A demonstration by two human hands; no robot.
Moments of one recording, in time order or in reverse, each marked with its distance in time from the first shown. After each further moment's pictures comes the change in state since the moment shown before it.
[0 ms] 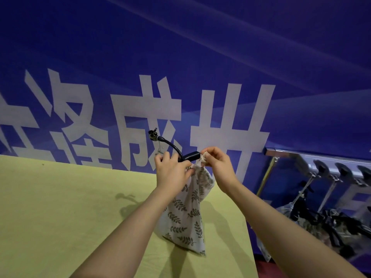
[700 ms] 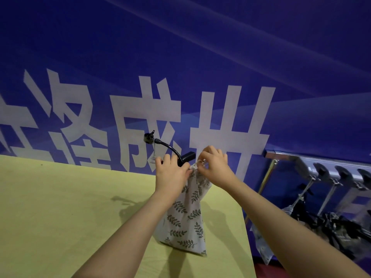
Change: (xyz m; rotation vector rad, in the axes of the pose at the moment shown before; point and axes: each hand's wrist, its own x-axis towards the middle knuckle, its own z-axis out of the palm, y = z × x) left_hand 0.001 -0.003 0.021 0.269 0.117 0.063; right_hand 0.018 0.001 -0.006 -1.086 -0.156 -0.252
